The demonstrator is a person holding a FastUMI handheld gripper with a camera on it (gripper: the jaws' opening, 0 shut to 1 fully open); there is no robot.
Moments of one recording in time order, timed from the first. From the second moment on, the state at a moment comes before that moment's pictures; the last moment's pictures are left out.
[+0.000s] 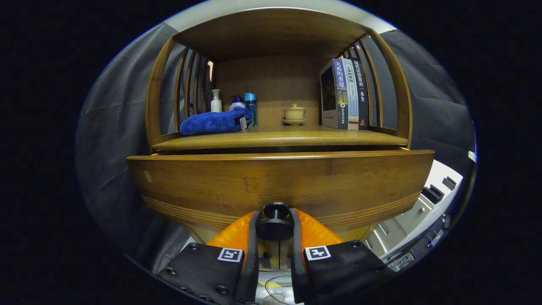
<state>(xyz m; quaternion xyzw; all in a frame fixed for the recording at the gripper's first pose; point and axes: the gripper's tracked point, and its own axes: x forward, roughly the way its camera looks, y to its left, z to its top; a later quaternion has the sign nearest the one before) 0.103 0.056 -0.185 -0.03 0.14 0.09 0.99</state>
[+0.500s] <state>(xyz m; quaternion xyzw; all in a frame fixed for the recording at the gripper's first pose) 0.039 0.049 -0.191 -0.06 0.17 0.09 0.98</state>
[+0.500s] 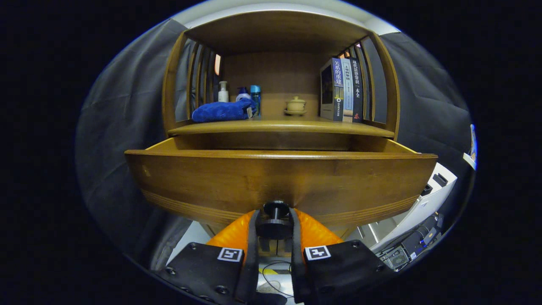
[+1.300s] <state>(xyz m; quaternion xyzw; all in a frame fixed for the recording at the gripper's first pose) -0.017 0.046 -0.199 -0.06 0.23 0.10 0.97</state>
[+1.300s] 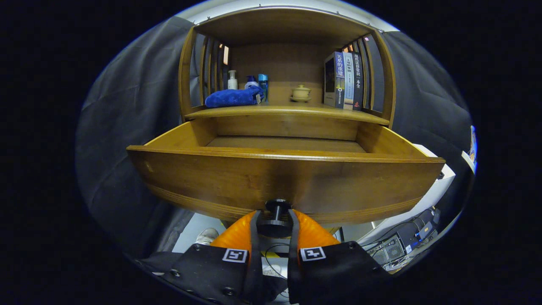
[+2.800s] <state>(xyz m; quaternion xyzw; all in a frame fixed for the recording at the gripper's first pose) 0.002 0.013 -0.054 0.05 0.09 0.07 0.99</state>
